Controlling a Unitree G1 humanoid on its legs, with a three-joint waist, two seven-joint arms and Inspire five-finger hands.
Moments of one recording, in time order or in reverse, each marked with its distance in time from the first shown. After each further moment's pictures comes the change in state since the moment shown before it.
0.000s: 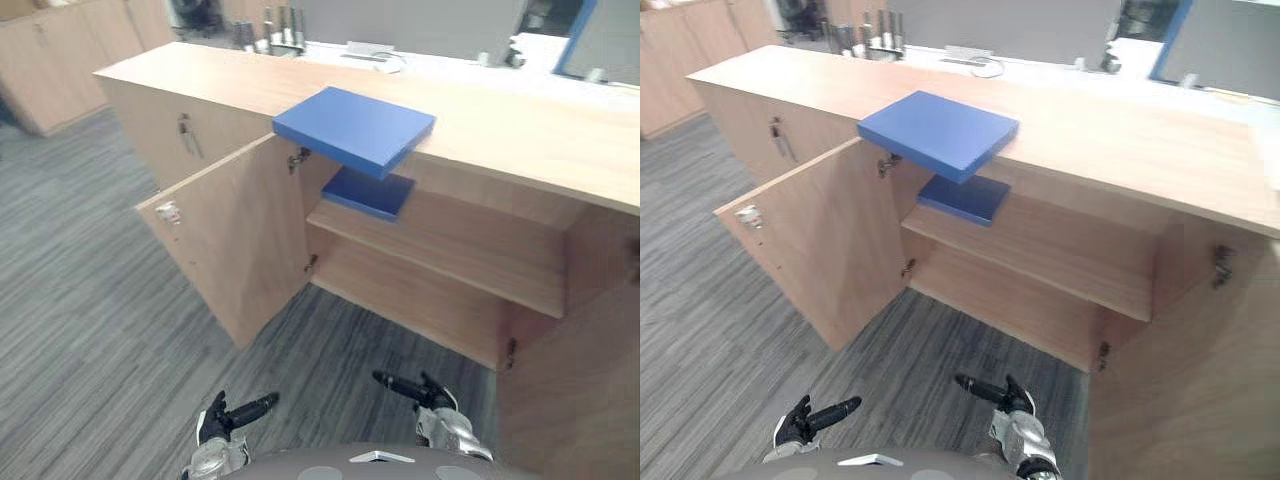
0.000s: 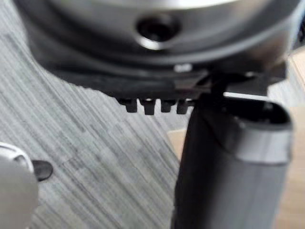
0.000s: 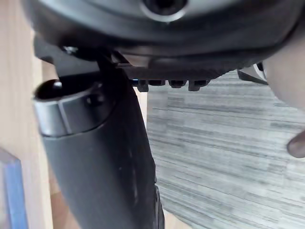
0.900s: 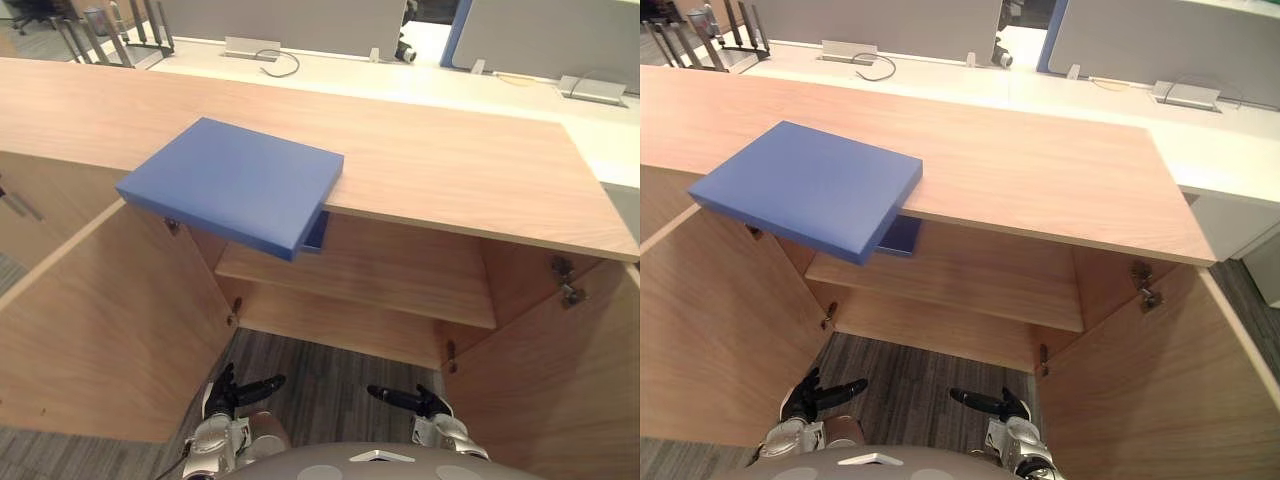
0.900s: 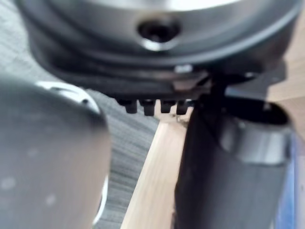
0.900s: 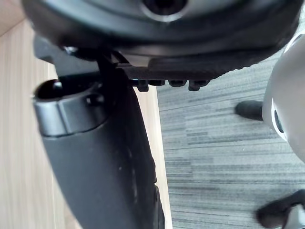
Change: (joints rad) left arm -0.017 0.023 -0.076 -0.075 0.035 0.000 -0.018; right arm -0.007 -0.036 0.104 0.081 0.002 0.005 -0.027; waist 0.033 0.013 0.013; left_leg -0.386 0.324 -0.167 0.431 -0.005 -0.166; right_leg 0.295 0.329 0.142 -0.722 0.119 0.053
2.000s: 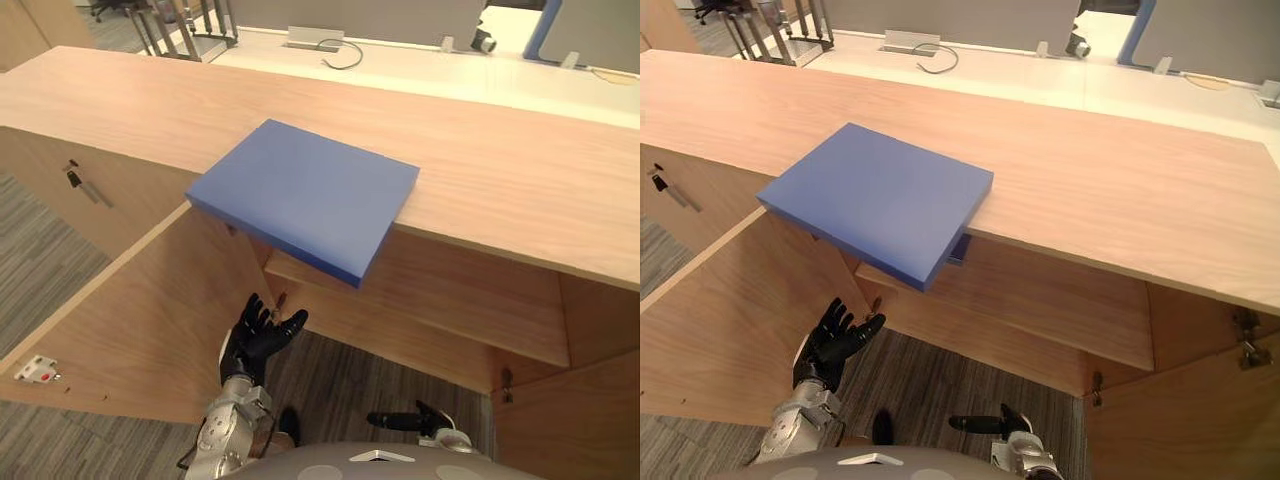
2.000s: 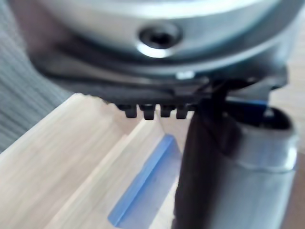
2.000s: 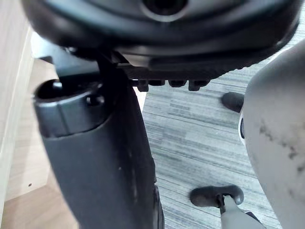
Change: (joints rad) left arm 0.291 -0.008 -0.211 -0.858 -0.344 0.020 -0.044; right arm 0.047 -0.011 0.117 0.010 -0.080 0.040 0.028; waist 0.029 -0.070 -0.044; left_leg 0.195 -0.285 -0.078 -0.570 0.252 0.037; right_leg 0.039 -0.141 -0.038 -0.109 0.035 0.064
